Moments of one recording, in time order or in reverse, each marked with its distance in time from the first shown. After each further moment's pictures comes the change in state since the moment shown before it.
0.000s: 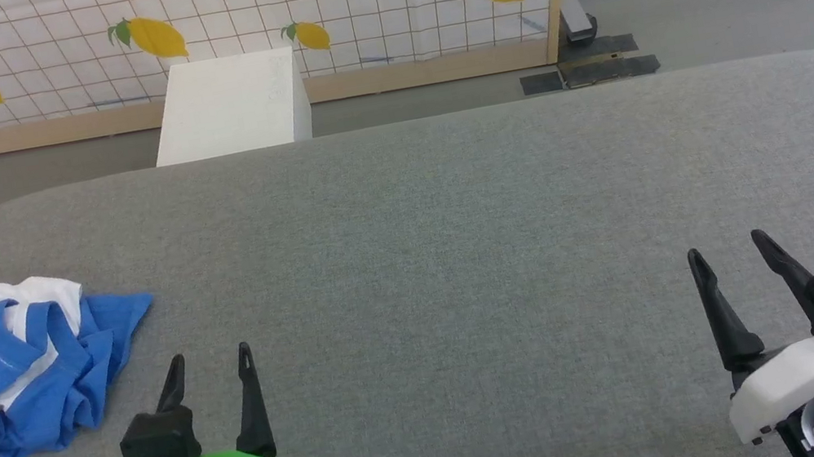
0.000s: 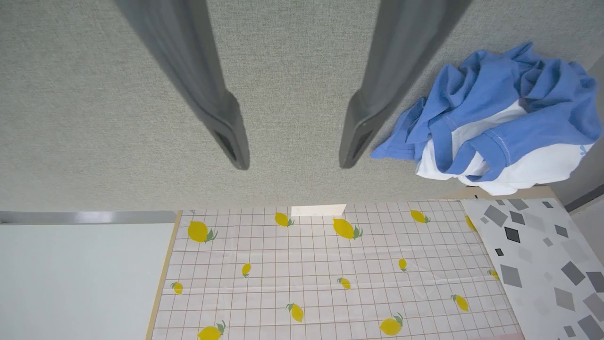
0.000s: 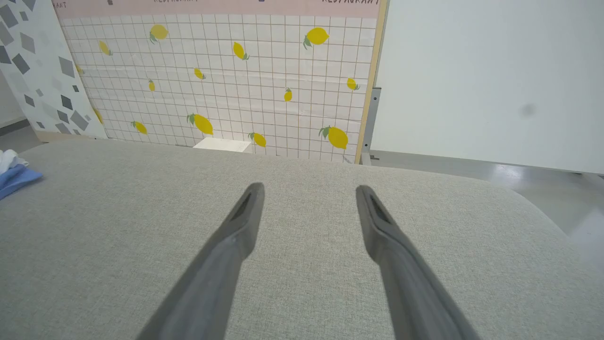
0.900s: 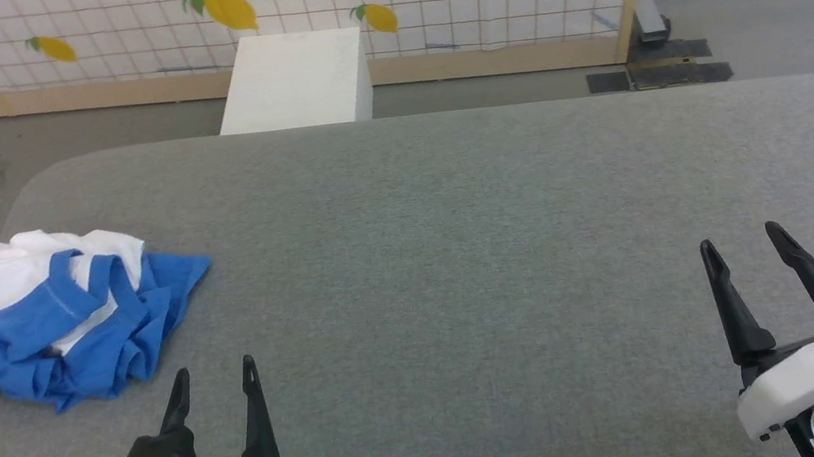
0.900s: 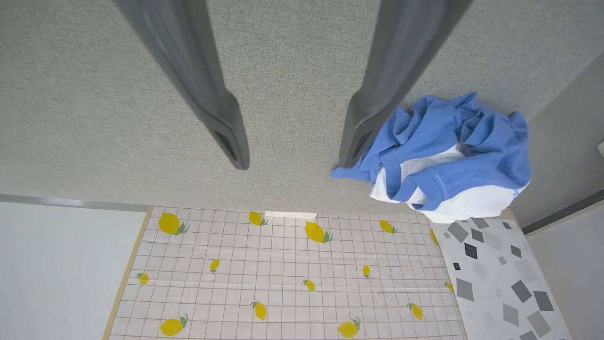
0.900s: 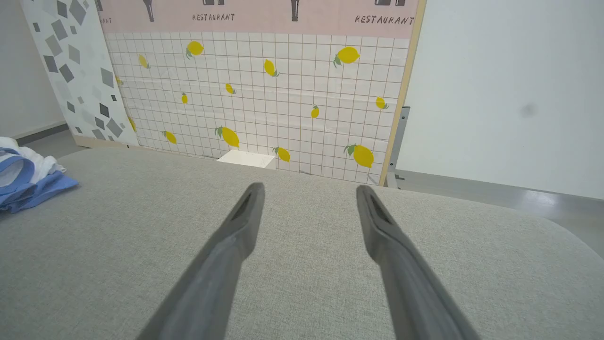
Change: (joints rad) left arm 0.035 0.000 -0.012 -0.001 -0.033 0.010 -0.054; right arm 0.002 0.000 -0.020 0.000 0.000 0.000 -0.057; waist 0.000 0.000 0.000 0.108
